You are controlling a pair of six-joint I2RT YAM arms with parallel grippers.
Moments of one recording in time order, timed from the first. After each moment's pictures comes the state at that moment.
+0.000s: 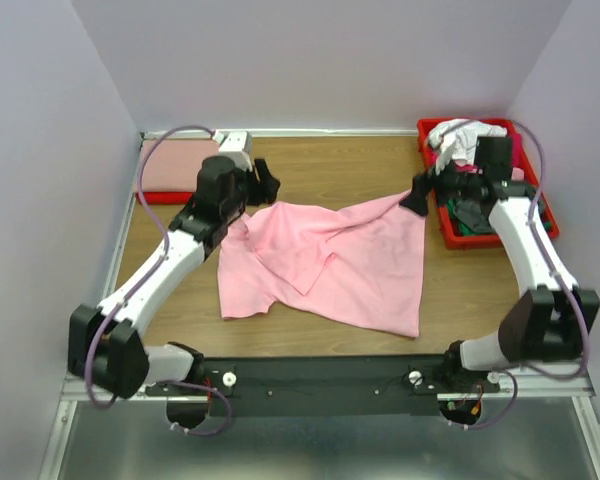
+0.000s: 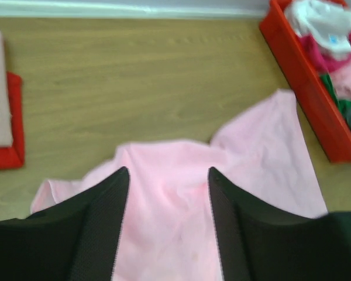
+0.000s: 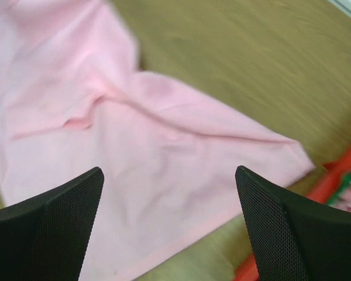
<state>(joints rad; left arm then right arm) -0.39 1.33 1.07 -0.04 0.03 -0.34 -0.03 1.49 1.31 -0.53 -0.72 -0.46</state>
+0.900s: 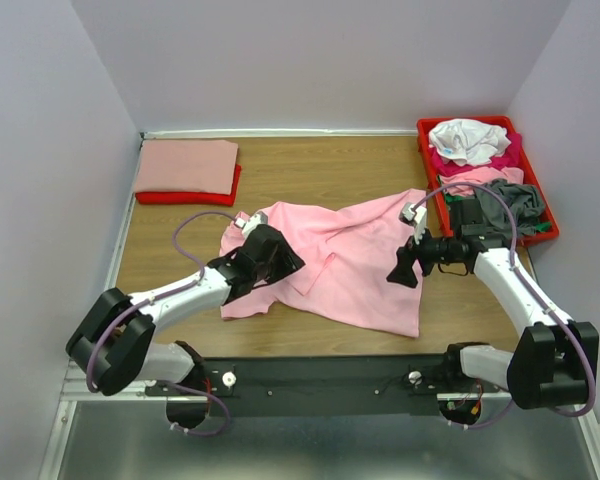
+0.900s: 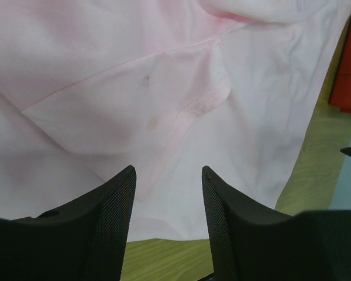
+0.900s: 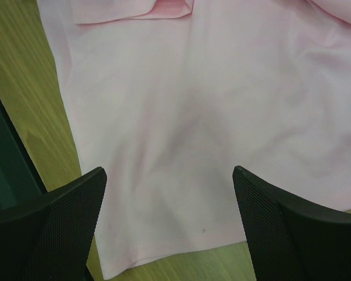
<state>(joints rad) -0.71 1.30 0.64 -0.06 -0.10 -1.07 0.07 1.20 0.77 -0.63 -0.80 -0.63</state>
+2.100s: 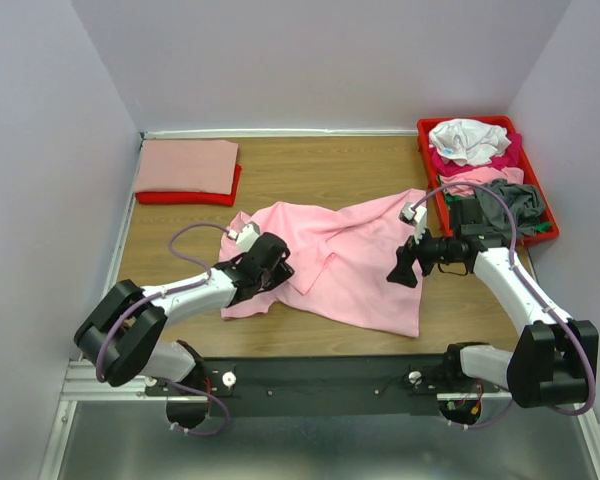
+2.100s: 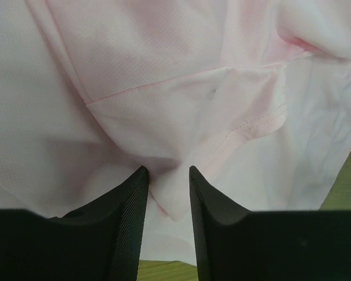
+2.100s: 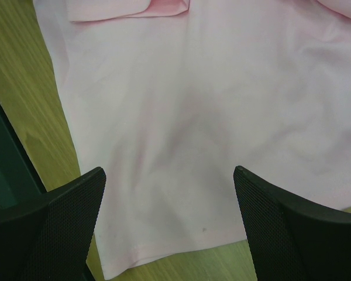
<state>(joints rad) -0.74 1.37 0.61 -0.09 -0.23 -1.21 0.07 1.21 0.77 -0.62 -0.79 -0.61</state>
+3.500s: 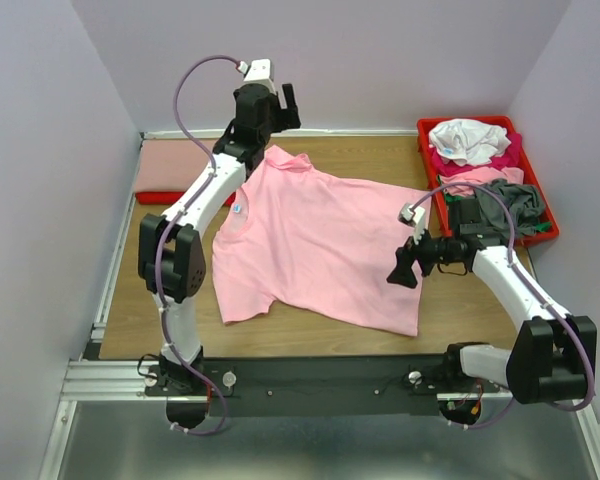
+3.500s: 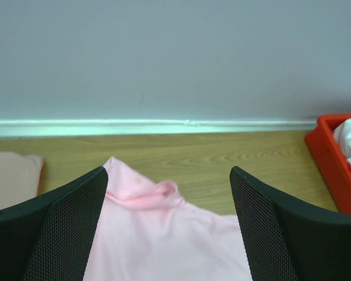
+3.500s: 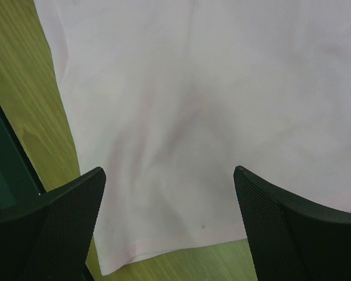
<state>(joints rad) -0.38 1.96 1.81 -0.02 -0.17 -0.30 0.07 1.23 0.77 -0.62 -0.78 -0.61</state>
